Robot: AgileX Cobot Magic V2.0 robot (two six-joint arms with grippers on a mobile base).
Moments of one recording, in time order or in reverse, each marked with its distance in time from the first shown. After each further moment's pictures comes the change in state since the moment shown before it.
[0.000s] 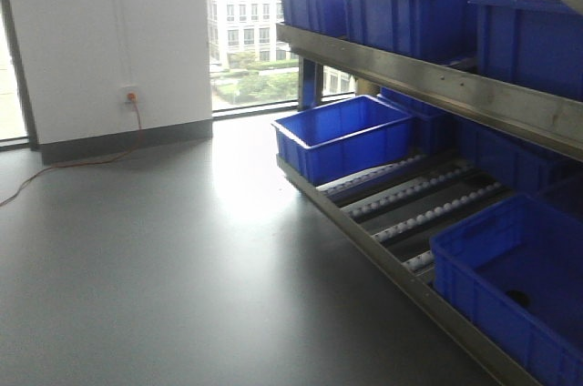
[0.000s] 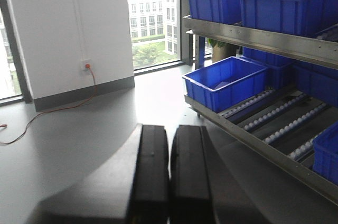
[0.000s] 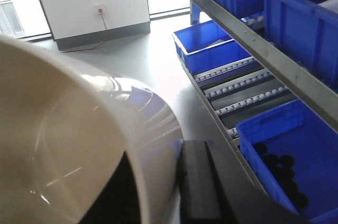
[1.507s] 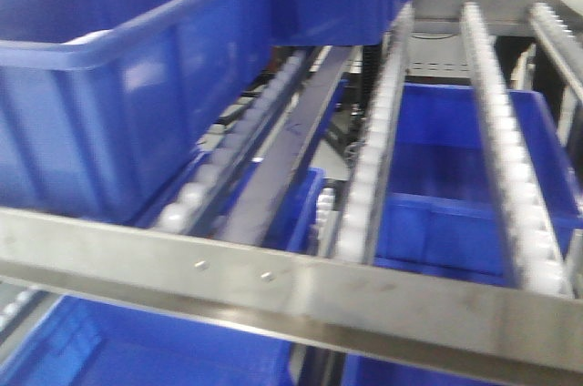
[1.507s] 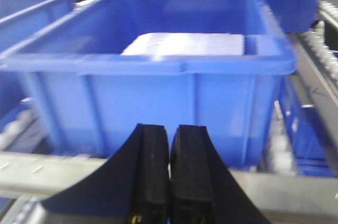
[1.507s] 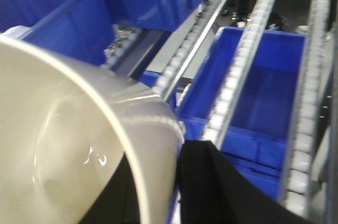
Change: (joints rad) left arm 0.000 0.000 0.000 0.000 0.000 0.000; right arm 0.000 0.000 0.000 0.000 0.000 0.000
